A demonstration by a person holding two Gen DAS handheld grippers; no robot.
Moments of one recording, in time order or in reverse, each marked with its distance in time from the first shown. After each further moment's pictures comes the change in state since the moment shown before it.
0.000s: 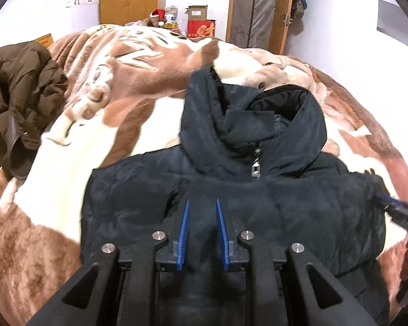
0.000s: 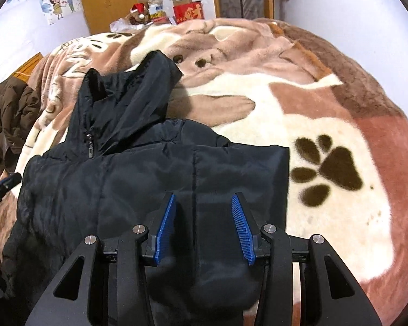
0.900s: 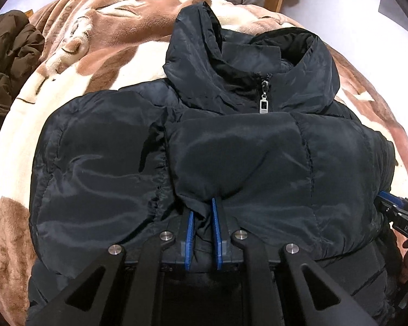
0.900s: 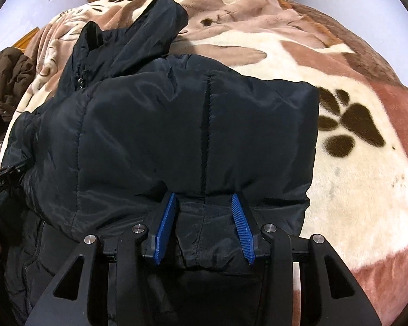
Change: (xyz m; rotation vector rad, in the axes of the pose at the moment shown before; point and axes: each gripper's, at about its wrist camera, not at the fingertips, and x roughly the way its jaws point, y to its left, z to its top) left arm 0.066 0.003 -0.049 0.012 0.173 -0.055; right arm 0.029 0.009 -0.036 -0.042 0.116 -0.020
